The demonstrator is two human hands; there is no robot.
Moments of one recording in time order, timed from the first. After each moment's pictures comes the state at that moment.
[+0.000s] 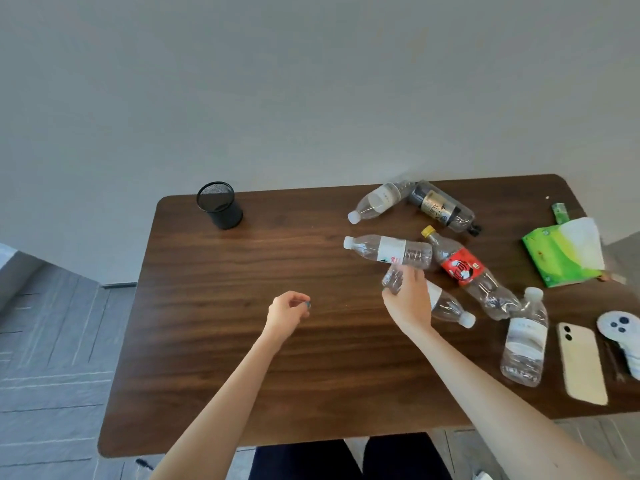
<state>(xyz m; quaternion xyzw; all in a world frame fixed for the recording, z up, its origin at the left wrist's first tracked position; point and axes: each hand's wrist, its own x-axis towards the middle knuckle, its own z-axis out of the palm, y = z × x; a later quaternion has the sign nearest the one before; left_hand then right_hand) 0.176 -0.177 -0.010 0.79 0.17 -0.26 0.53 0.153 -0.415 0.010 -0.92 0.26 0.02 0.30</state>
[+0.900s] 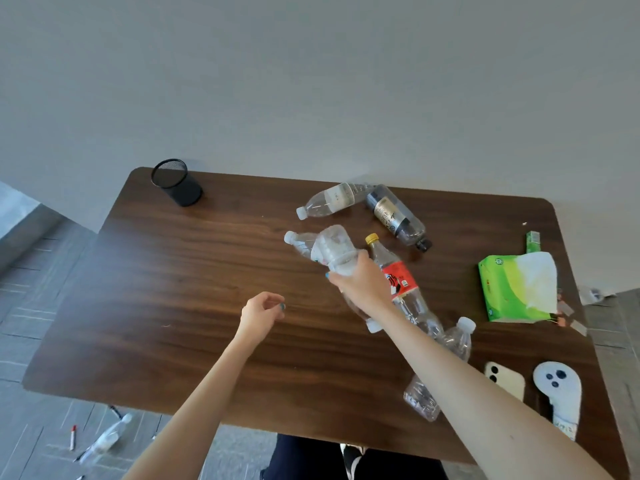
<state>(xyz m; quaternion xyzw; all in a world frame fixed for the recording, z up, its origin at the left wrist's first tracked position) 0.136 -0.337 -0.001 0.80 0.28 -0.19 0.50 0.192 -0.549 0.032 -0.92 0.10 0.15 0.35</state>
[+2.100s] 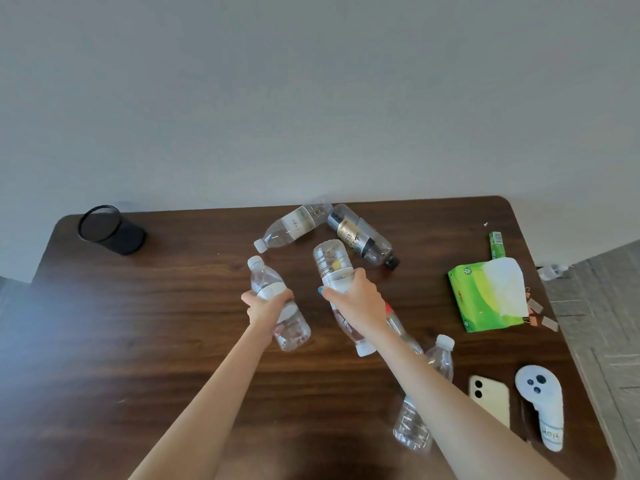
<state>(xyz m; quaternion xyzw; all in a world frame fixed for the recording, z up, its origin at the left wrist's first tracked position) 0.254 -0.410 -0.030 0.66 0.43 -0.23 0.57 0.230 -0.590 0.025 -0.88 0.22 0.17 0.39</state>
